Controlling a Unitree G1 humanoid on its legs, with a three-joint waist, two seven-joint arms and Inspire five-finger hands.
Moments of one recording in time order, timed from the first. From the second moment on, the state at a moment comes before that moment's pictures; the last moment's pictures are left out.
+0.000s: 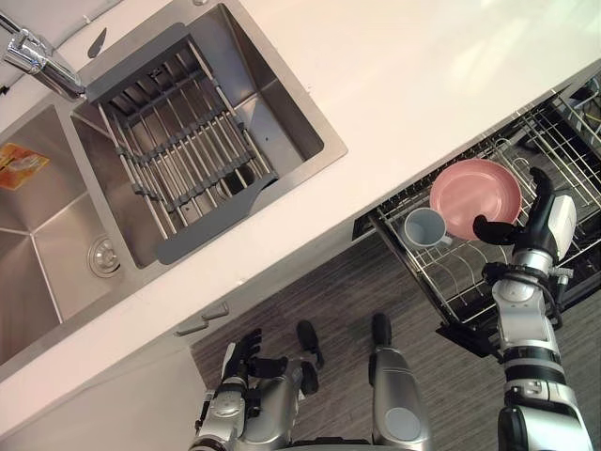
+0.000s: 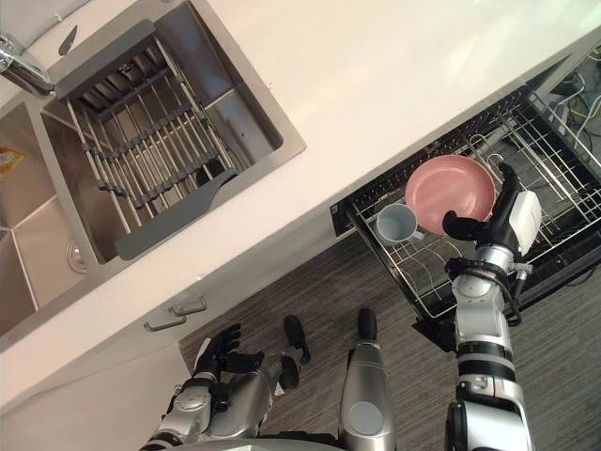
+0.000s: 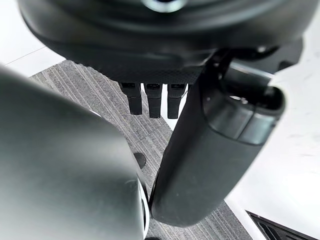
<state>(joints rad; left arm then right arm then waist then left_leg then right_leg) -0.04 0.05 -0.07 0.96 -0.02 -0.17 0.14 -0.28 -0.40 -0.32 0.34 -0.34 0.00 -0.40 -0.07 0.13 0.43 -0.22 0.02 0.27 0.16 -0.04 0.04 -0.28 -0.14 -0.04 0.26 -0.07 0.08</state>
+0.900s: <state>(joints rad) 0.04 0.05 0.05 0.99 0.05 -0.11 0.13 0.24 -0.09 -0.60 -0.01 0.08 -0.09 -0.33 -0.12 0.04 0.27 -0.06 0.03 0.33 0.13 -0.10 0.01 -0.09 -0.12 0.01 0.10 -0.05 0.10</state>
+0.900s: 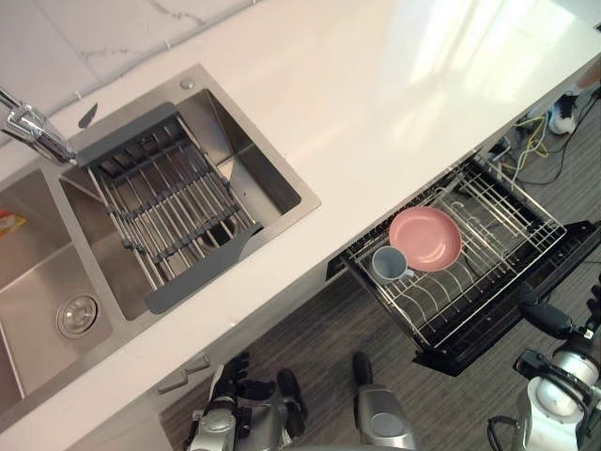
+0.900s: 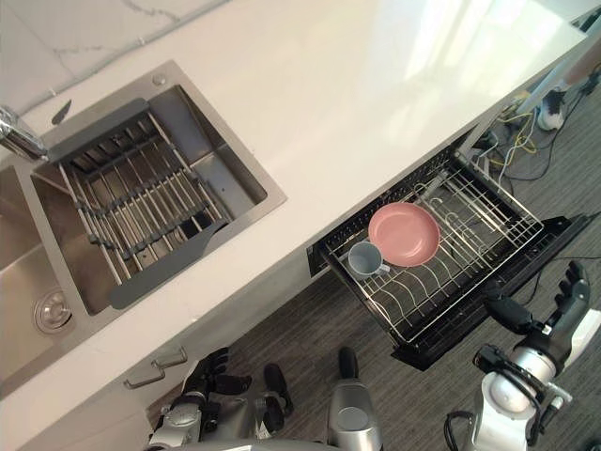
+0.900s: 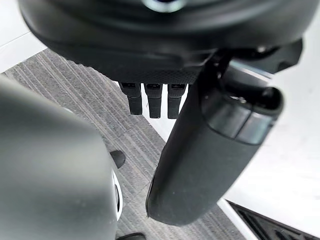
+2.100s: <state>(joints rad) 0.06 0.06 0.03 0.99 -0.02 -0.12 0.06 0.15 -0.20 -0.50 0.54 0.79 -0.13 -0.04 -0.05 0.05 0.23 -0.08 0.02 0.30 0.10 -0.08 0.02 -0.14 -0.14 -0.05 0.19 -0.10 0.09</state>
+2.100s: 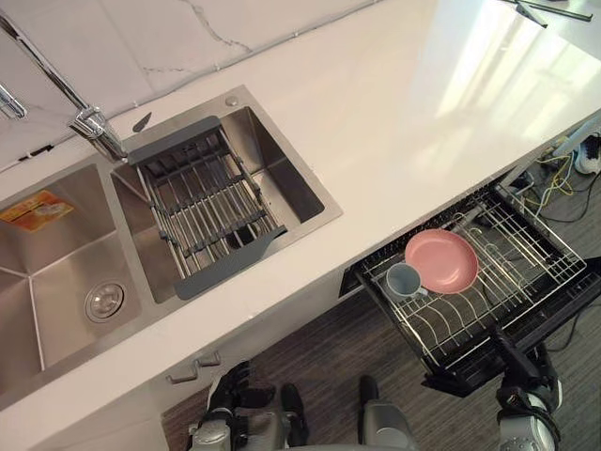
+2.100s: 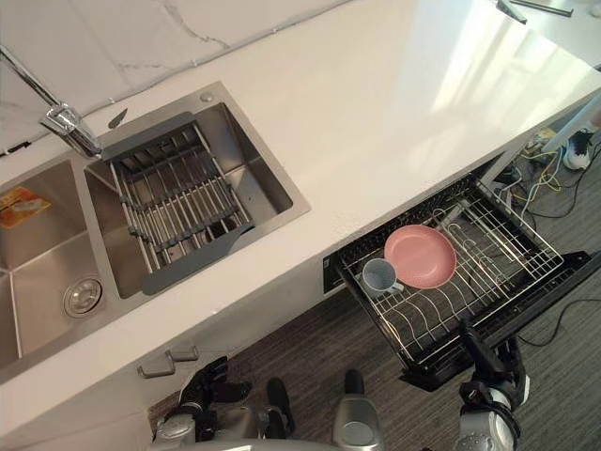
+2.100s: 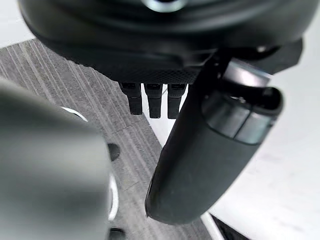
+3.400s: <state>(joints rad) 0.03 0.09 -0.01 0.99 -0.02 -0.16 0.04 -0.39 -0.49 -0.05 0.81 0.59 -0.12 -0.05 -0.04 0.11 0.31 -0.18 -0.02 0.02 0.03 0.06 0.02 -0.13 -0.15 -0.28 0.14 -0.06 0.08</state>
